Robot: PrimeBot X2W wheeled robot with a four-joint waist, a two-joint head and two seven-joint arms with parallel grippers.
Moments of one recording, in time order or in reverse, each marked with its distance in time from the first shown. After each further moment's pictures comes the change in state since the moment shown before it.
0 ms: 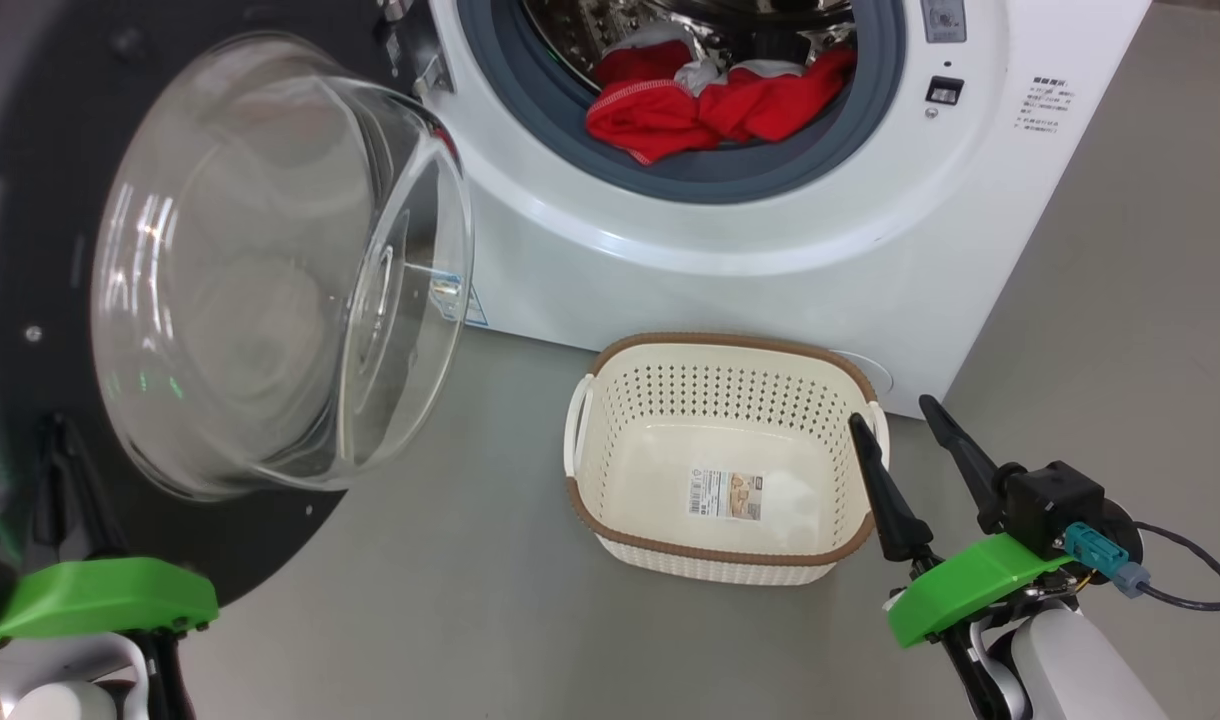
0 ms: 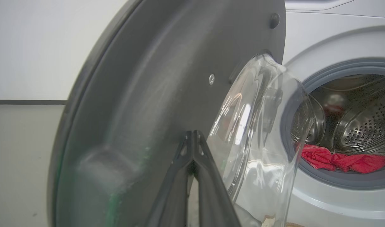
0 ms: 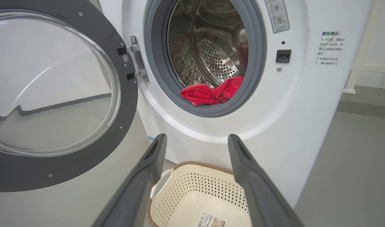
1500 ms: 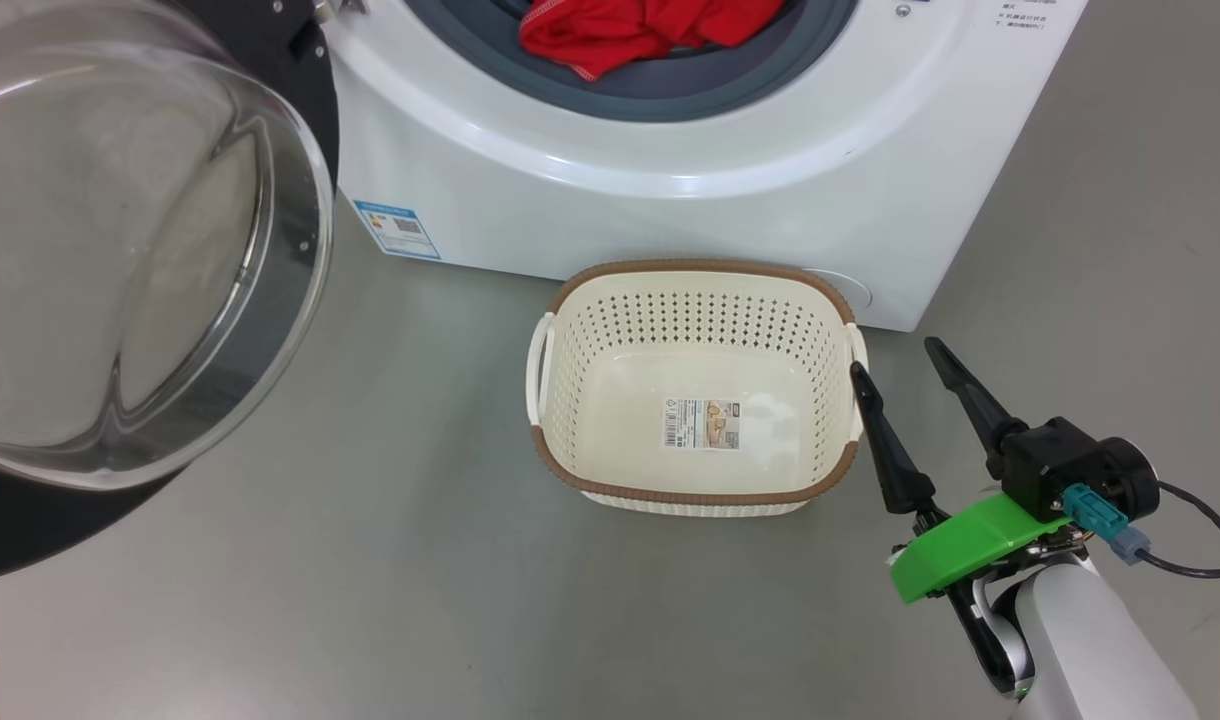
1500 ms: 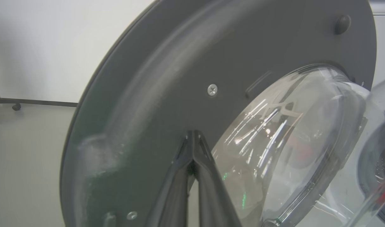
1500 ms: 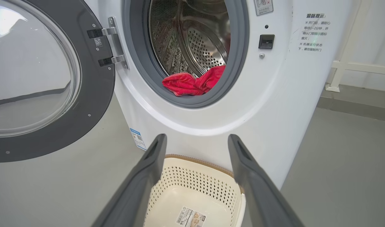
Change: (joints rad) left arm -0.220 -0.002 0.389 0.302 0.073 -0.178 -0.047; right arm -0.059 -0.001 -0.022 -0.036 -0.109 0.000 0.000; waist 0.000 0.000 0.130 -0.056
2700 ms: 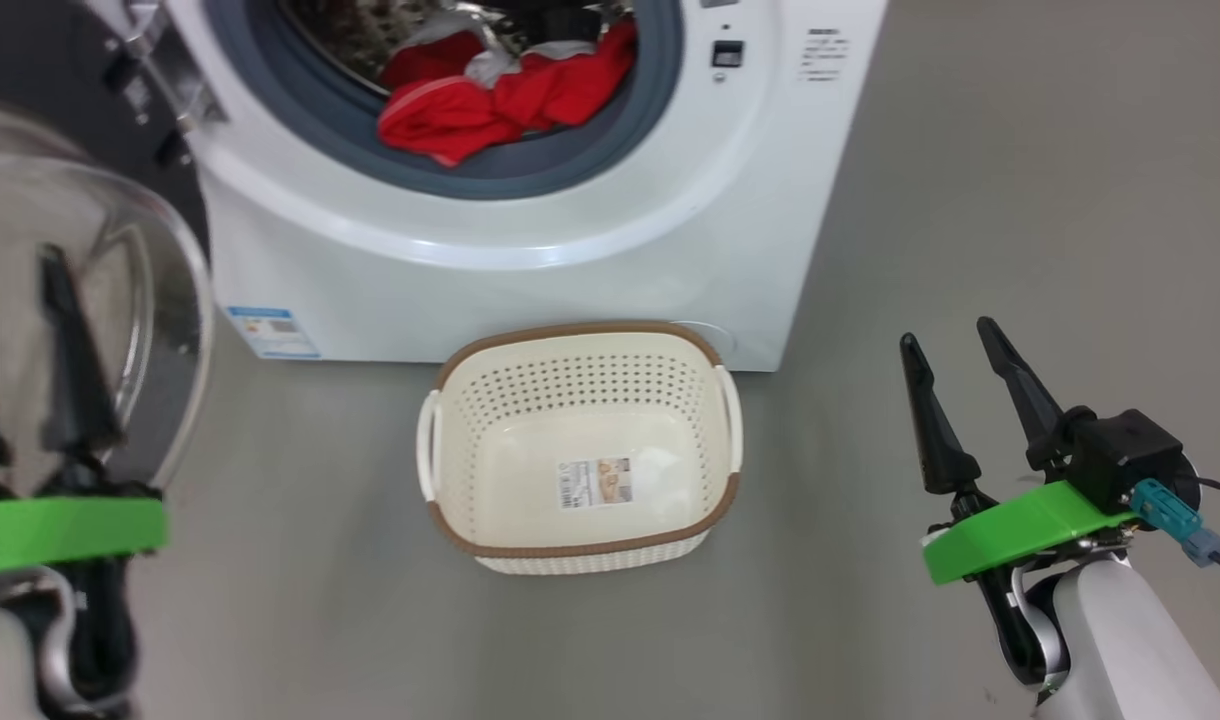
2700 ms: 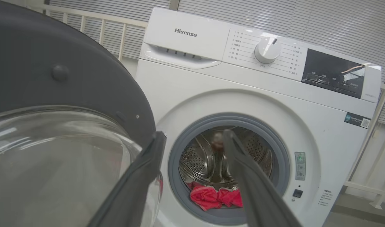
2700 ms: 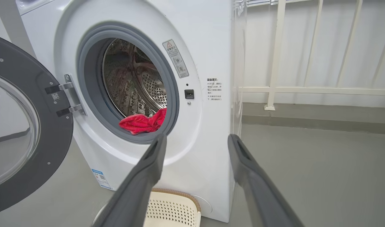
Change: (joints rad) left arm 0.071 -0.132 -0.146 -0.379 -0.043 -0.268 0.099; right arm 0.018 0.001 -0.062 -0.062 0.094 0.000 0.000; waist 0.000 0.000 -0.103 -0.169
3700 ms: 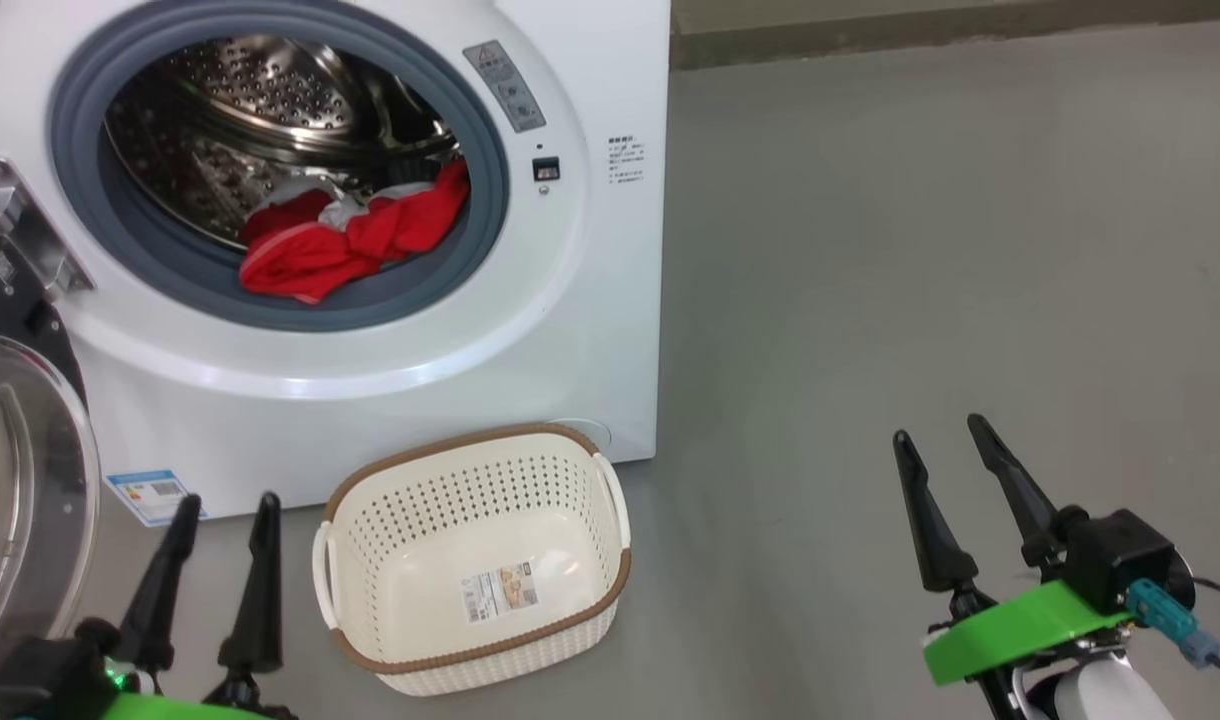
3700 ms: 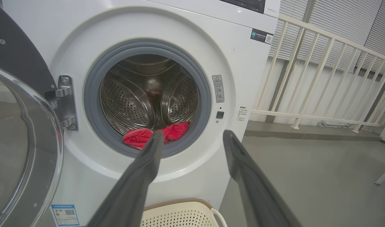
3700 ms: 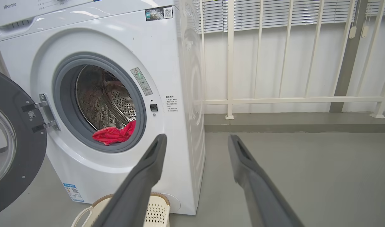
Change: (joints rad) left arm 0.325 0.061 -0.214 0.014 0.044 -0.020 -0.065; right arm 0.174 0.003 0.014 -0.093 0.013 0.000 0.000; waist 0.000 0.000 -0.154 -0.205
